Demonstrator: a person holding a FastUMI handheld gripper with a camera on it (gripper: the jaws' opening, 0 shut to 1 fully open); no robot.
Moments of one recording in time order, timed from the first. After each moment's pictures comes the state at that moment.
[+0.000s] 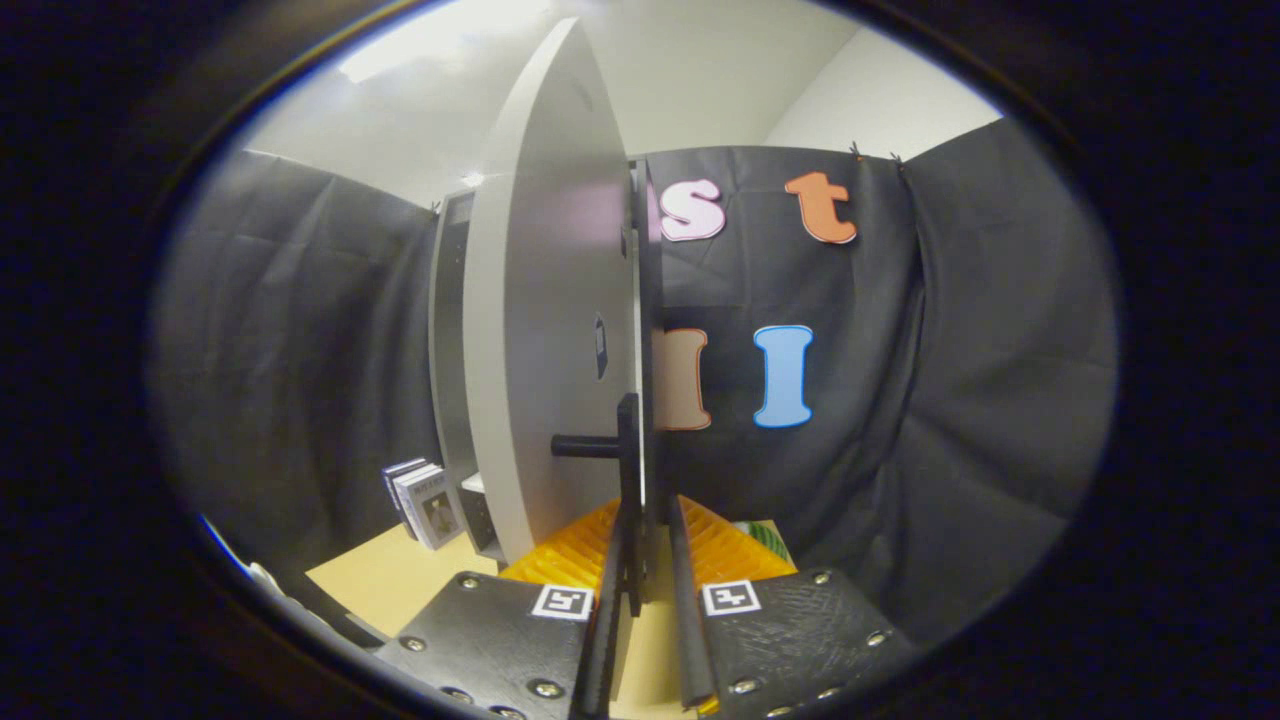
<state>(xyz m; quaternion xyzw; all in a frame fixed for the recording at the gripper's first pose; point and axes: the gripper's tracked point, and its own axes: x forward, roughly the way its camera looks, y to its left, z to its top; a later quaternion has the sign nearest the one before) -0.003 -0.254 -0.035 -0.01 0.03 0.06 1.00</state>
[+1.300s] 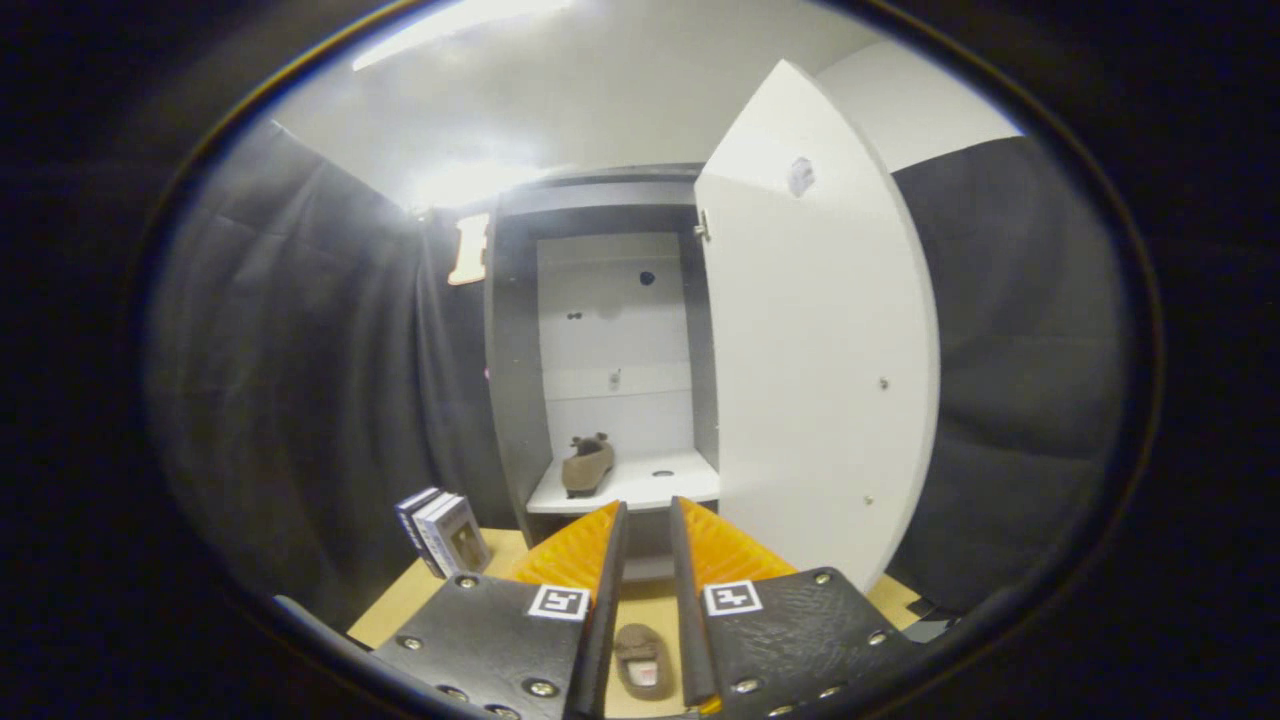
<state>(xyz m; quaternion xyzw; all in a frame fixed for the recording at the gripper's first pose) -0.037 -0.013 -0.069 0.02 0.01 -0.03 1.00</state>
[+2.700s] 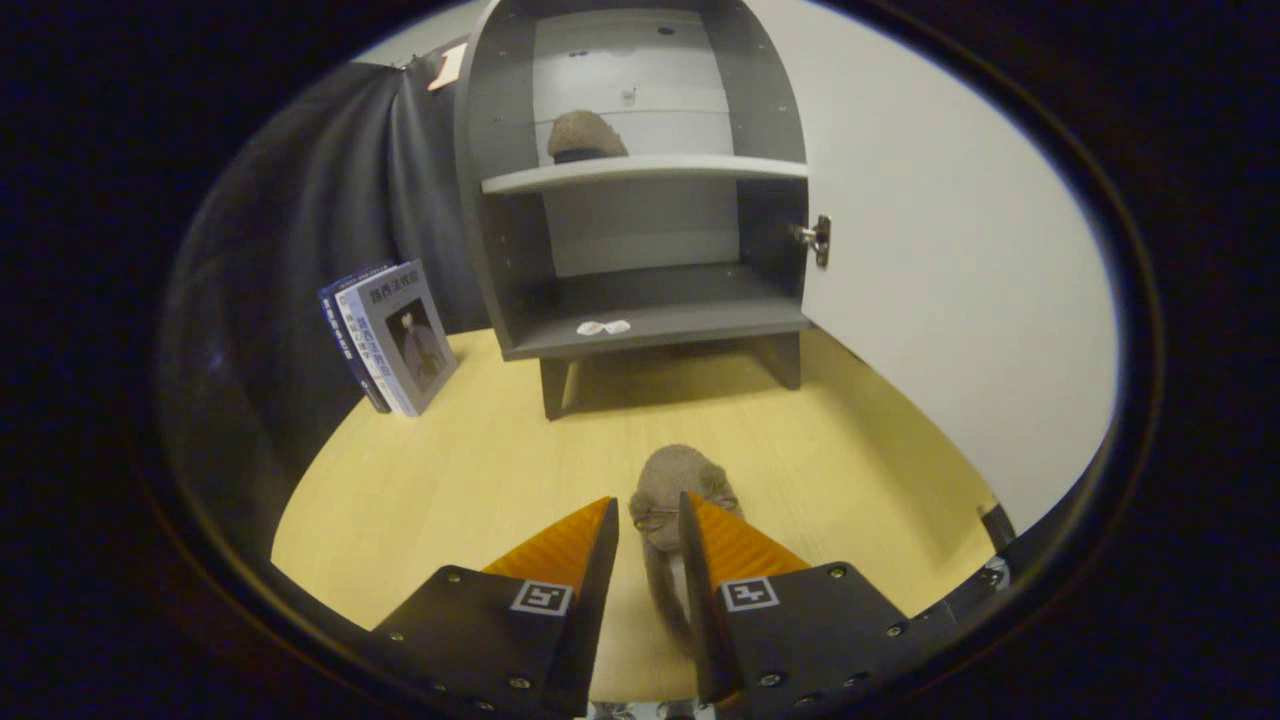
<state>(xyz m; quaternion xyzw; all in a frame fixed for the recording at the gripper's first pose) 0.061 0.000 -0.473 0.01 0.28 -0.03 0.96</state>
